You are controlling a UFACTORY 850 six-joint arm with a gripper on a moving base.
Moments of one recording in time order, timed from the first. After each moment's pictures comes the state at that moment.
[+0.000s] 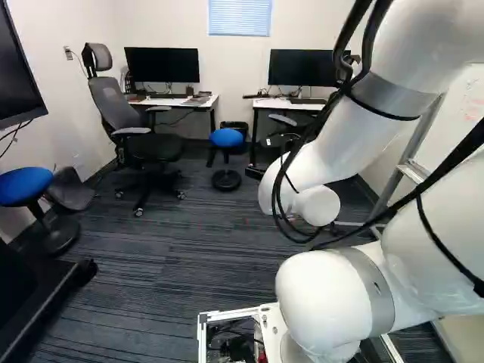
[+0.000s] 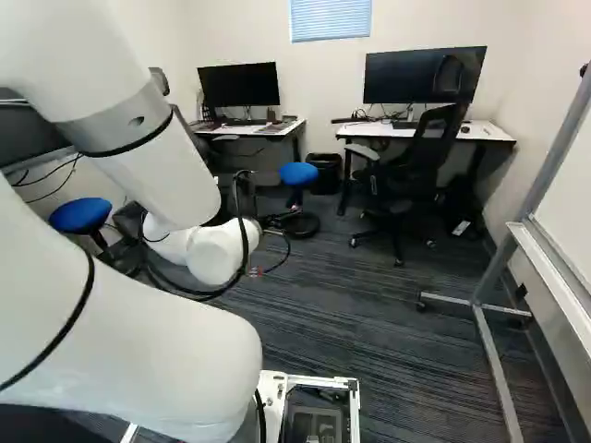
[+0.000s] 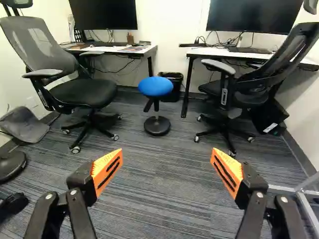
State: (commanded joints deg) arm 0.0 16.0 -5.0 0.0 50.0 0.0
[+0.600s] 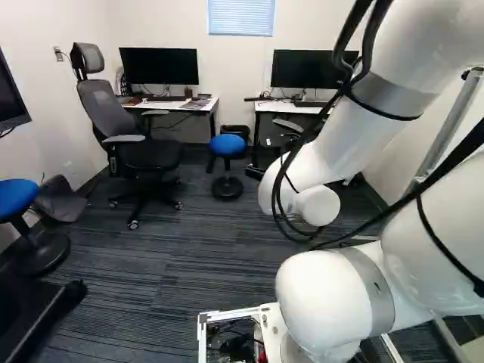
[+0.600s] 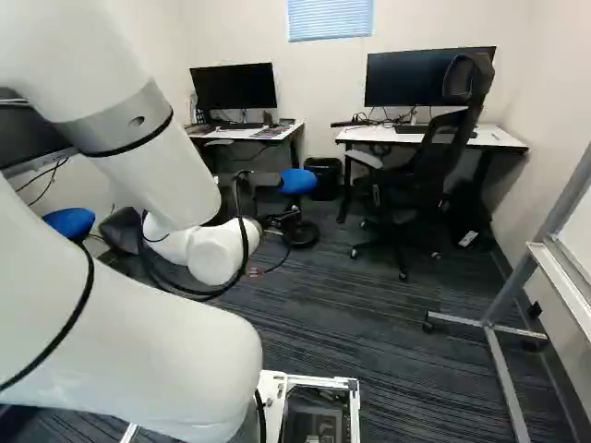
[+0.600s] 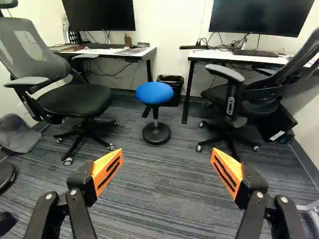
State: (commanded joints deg) arm 0.0 16.0 -5.0 0.0 50.0 0.0
